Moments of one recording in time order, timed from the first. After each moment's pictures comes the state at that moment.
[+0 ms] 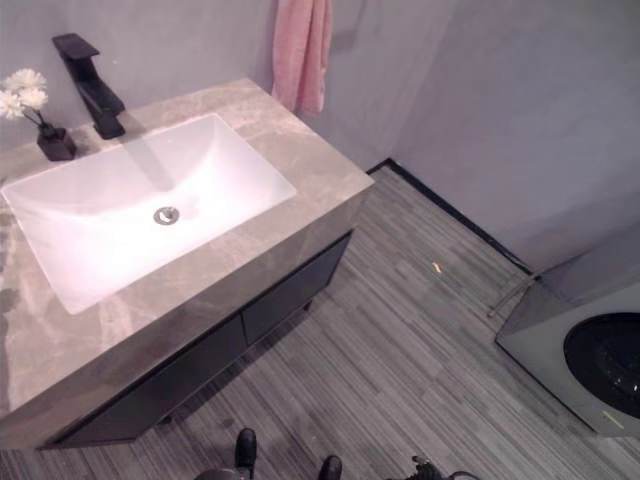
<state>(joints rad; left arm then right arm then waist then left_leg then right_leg) -0.28 1.13 0.13 0.62 -0.61 -0.09 0.15 0.06 -0.30 0.26 1.15 -0.04 -0.04 -0.05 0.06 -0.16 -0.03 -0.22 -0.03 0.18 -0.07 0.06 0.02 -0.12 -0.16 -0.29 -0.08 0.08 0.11</state>
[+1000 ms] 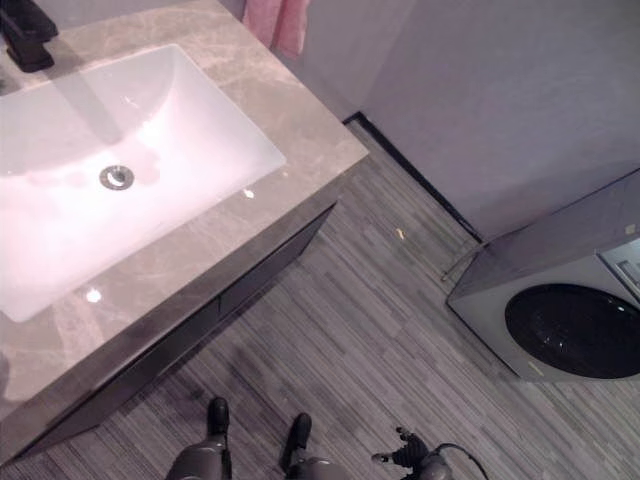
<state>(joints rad) -1.08 1.28 -0.31 1.26 -0.60 -0.02 0.10 -0.01 -0.32 0.35 1.12 0.00 -0.06 -0.03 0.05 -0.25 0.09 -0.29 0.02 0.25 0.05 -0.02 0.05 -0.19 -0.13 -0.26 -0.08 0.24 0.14</state>
